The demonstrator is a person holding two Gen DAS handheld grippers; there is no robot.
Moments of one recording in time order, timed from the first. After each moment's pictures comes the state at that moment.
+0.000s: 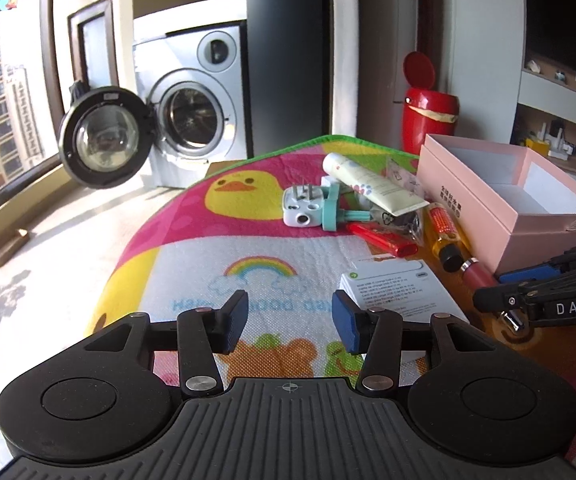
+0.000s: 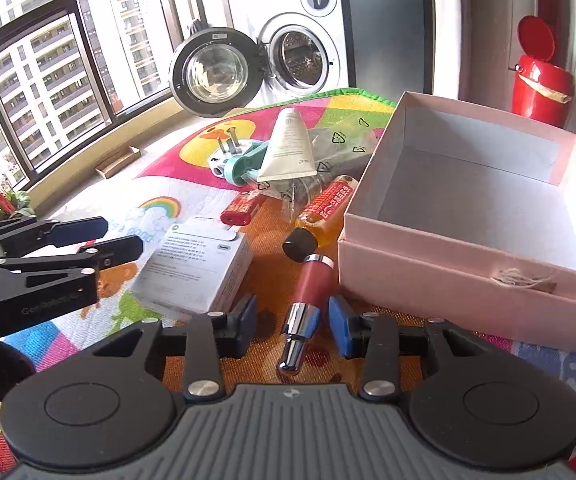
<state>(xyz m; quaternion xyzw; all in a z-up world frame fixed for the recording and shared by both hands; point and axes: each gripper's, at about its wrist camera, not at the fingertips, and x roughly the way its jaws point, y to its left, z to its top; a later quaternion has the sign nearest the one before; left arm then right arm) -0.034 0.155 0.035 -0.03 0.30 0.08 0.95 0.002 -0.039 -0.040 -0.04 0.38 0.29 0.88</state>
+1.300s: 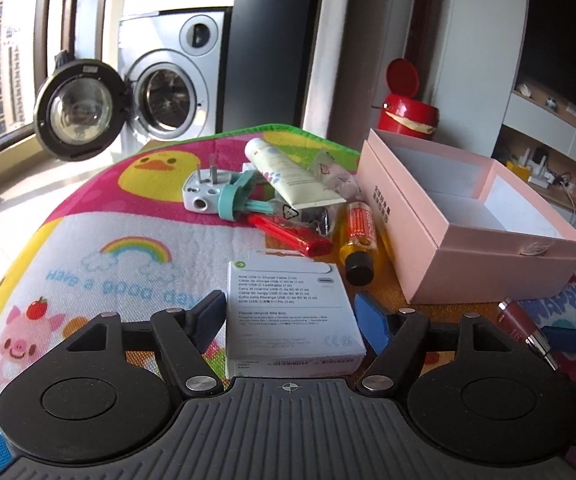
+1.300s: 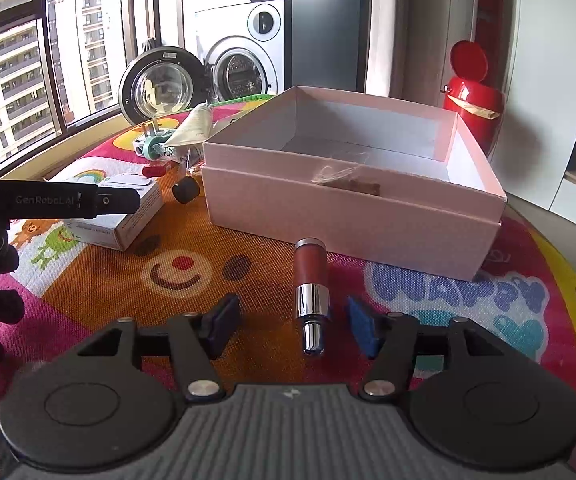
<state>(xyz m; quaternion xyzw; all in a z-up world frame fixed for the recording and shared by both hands) 0.007 0.084 0.011 -0.07 0.30 0.06 0.95 -0.050 -0.131 -0.062 -0.06 0.31 0.22 0.92</state>
